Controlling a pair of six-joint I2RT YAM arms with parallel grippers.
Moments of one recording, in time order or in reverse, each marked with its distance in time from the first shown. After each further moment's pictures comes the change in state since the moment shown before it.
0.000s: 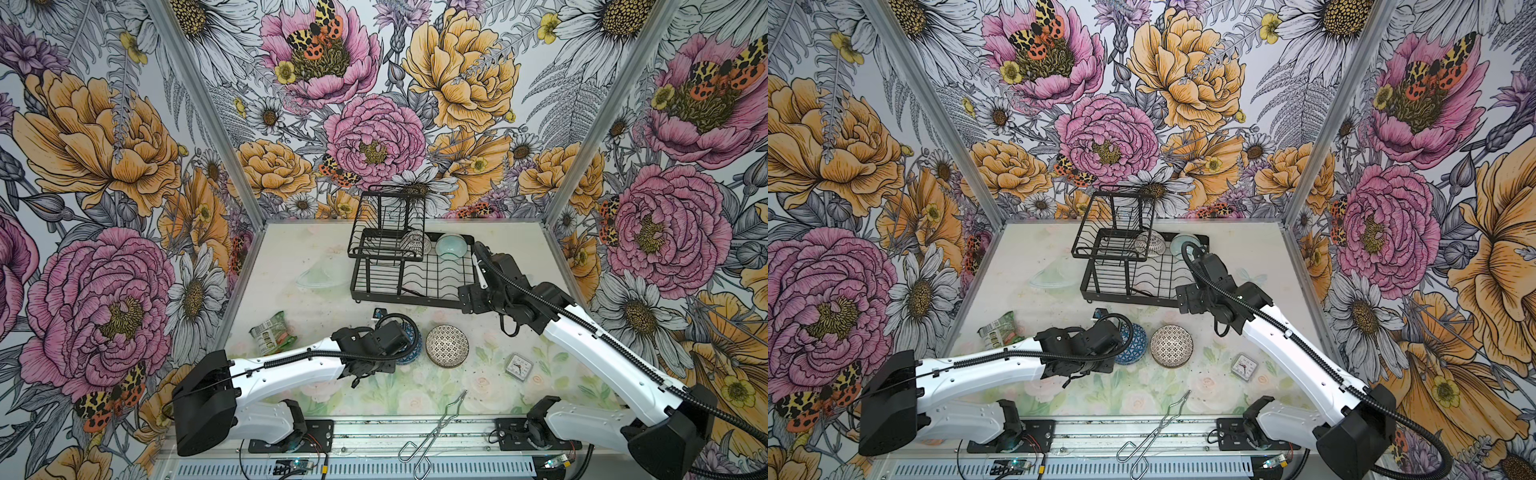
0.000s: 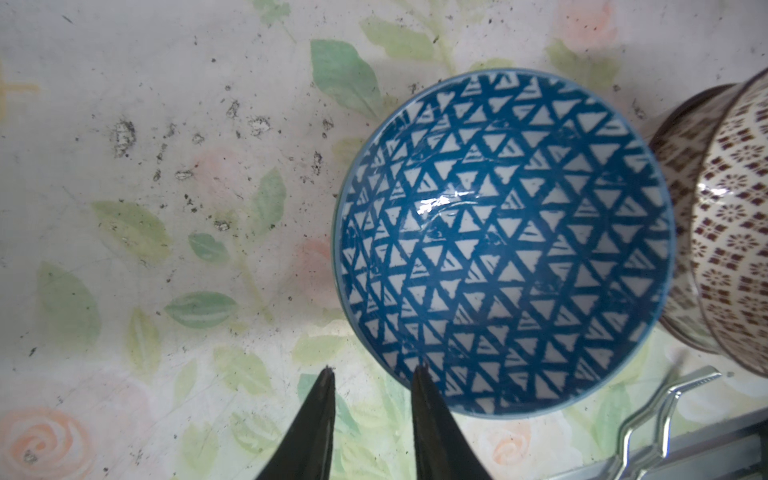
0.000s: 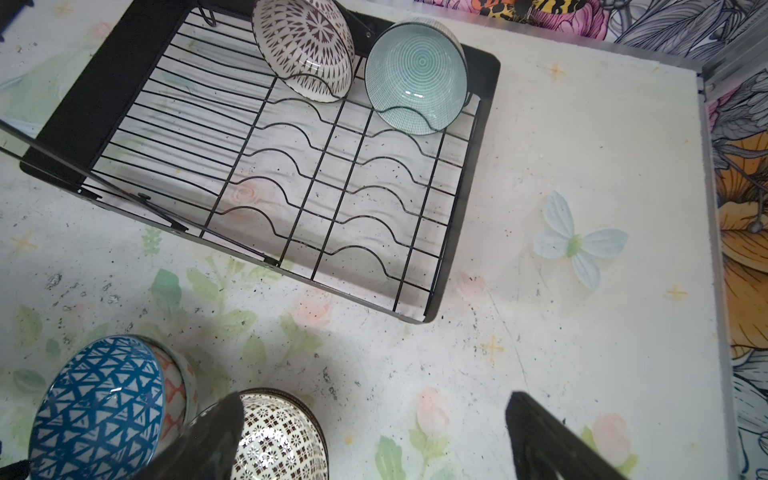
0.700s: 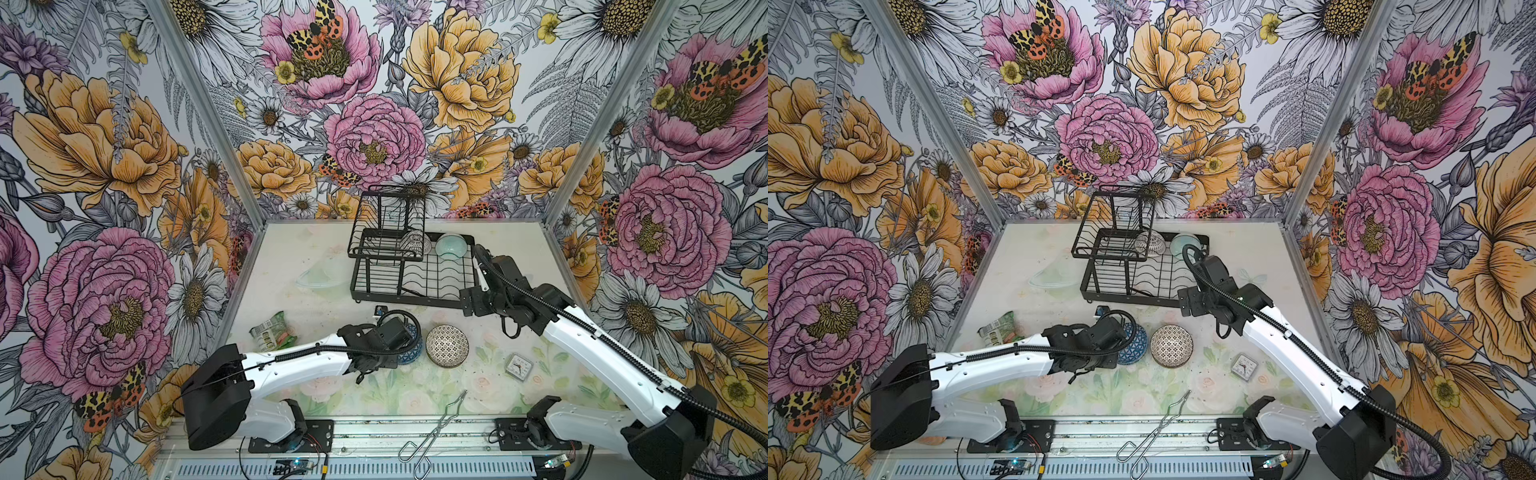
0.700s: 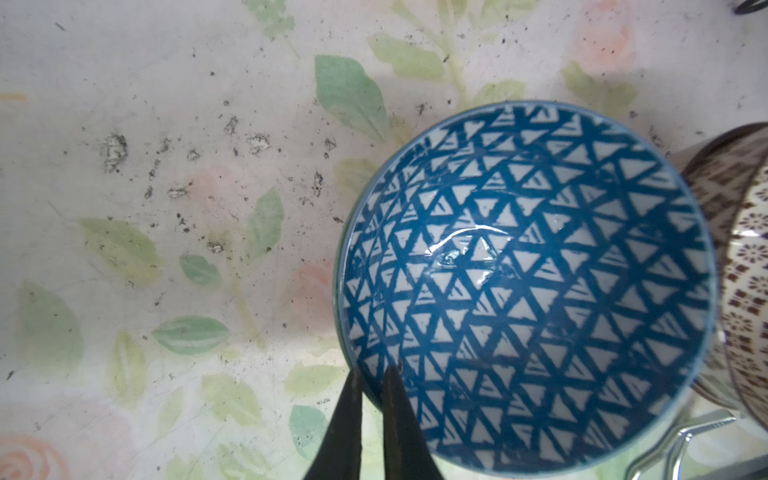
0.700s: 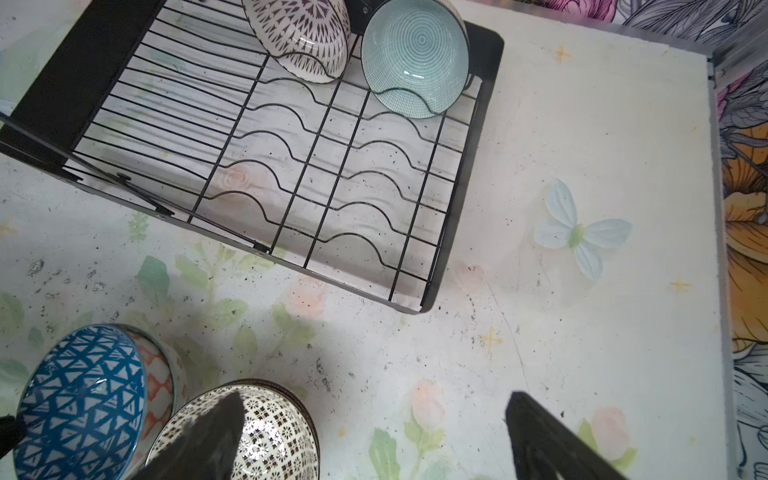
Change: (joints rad) left arm 0.023 0.053 0.010 0.041 -0.004 -0.002; right arm -0.016 -0.005 -0.029 0.000 -0.018 -0.013
